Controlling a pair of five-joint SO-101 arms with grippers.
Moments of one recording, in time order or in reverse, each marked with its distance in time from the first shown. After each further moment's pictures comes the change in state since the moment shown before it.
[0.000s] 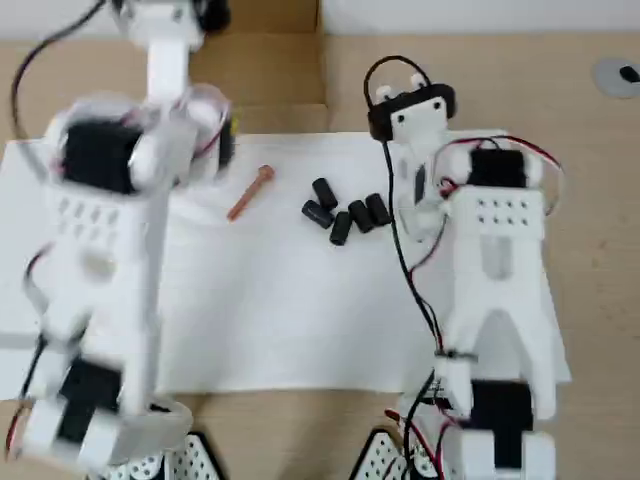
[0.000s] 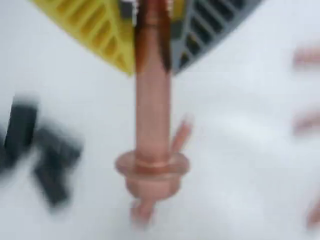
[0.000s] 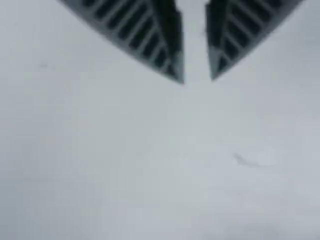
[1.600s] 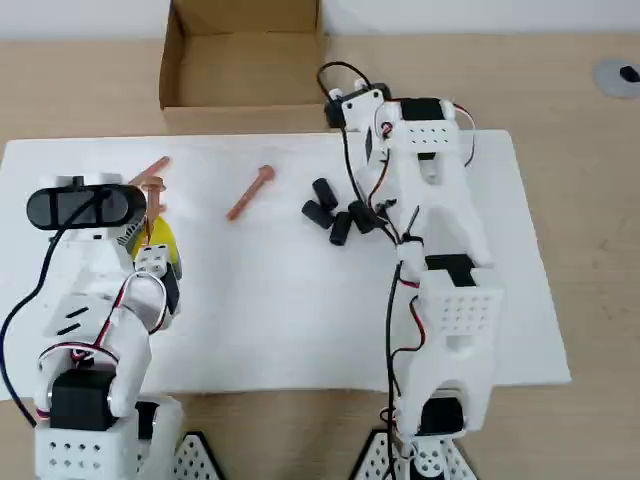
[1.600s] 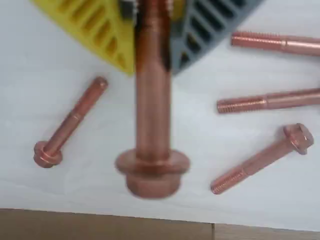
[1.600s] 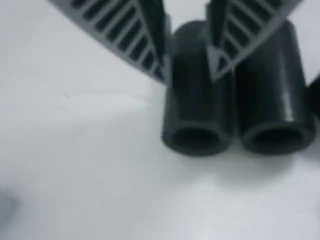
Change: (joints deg) left arm -12.1 -68.5 86.4 -42.8 -2.5; right arm -3.3 45.7 -32.8 -0.9 1.5
